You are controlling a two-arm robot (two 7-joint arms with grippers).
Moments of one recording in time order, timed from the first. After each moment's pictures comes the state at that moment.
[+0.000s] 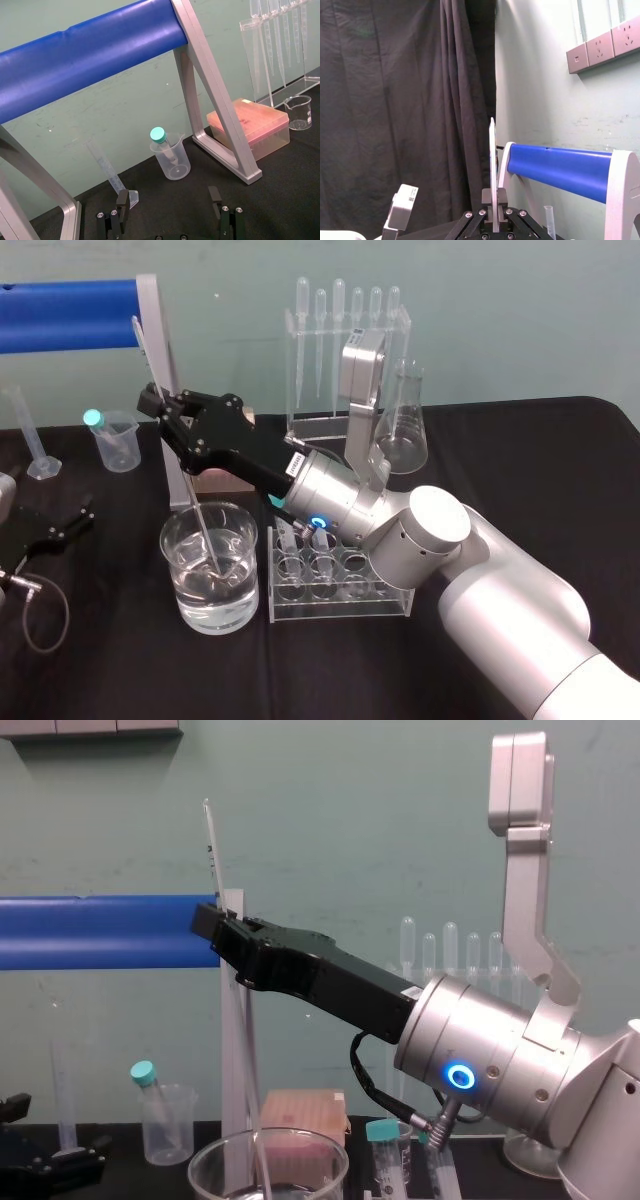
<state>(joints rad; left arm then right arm) -0.20 0.60 0.45 -1.41 -0.25 -0.12 0.03 0.51 0.13 -0.55 -1.17 0.63 -0.26 0.73</state>
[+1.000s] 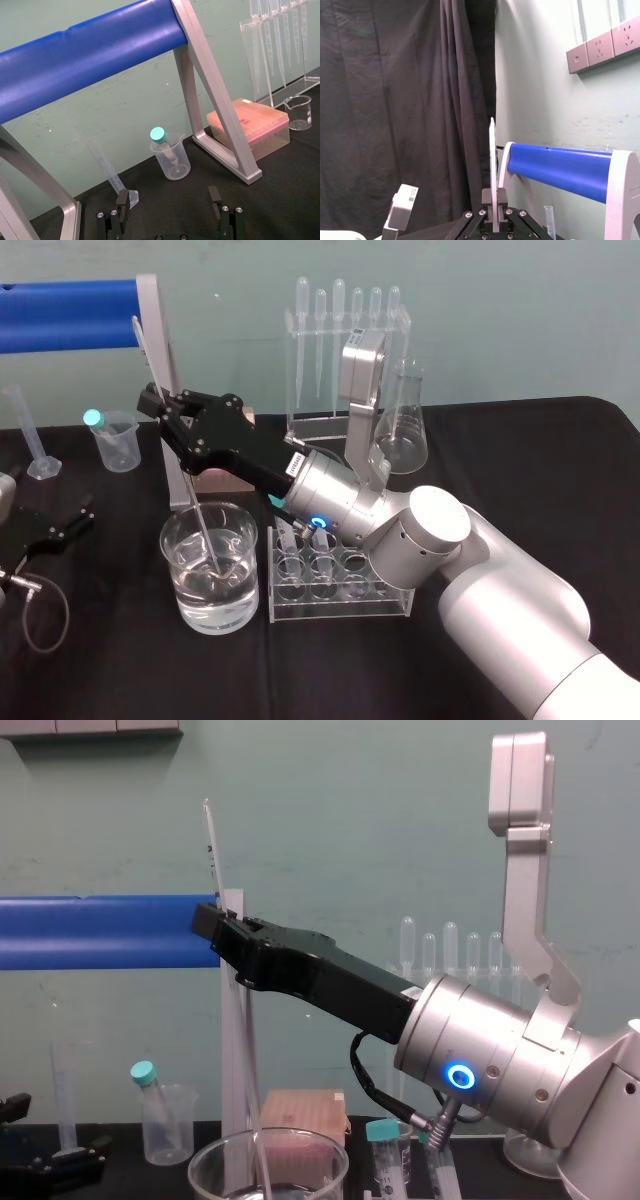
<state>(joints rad) -0.20 0.60 0.45 -1.41 -0.25 -0.12 0.03 0.51 0.13 -0.55 -1.17 0.63 -0.26 0.73</state>
